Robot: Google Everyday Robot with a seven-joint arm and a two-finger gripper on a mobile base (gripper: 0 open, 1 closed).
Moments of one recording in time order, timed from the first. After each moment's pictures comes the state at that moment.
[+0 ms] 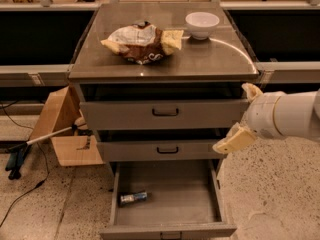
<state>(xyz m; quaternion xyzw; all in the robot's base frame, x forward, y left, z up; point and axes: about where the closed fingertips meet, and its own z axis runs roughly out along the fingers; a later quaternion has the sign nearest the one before) 0.505 -0.191 0.821 -0.49 0.77 0.02 0.41</state>
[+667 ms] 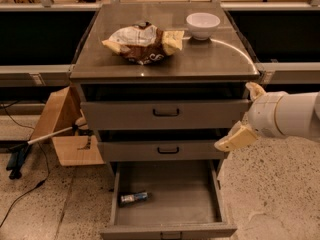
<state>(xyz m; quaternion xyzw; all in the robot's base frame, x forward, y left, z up) 0.515 -0.195 0.819 -0.48 0.77 0.01 0.42</state>
